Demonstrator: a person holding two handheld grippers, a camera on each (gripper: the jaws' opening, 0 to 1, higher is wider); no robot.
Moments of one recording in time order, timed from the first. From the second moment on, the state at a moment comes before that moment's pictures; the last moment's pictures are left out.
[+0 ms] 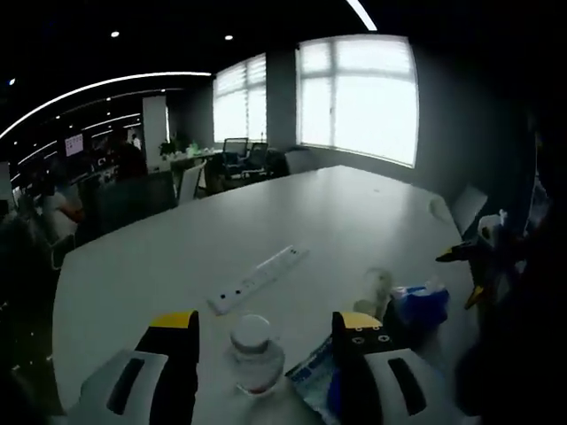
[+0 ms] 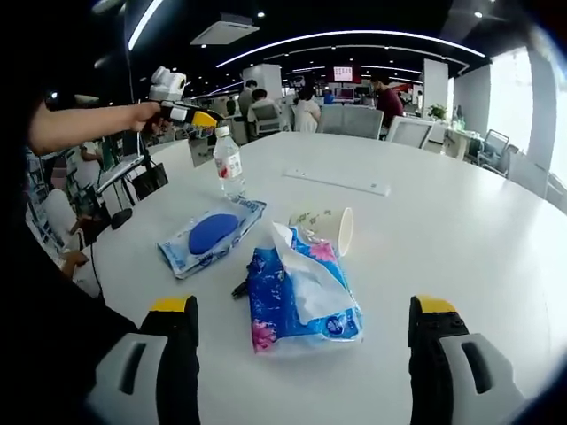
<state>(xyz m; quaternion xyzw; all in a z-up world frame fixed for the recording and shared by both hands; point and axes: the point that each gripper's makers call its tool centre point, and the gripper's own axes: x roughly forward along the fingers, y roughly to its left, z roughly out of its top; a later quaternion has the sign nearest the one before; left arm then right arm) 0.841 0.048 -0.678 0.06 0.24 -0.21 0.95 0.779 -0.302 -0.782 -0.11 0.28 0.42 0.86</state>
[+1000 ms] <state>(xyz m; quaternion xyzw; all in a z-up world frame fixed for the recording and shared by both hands) 0.705 -0.056 -0.709 -0.01 0.21 -0.16 0.96 0.779 -0.302 -0.762 -0.09 0.27 0.45 0.85</state>
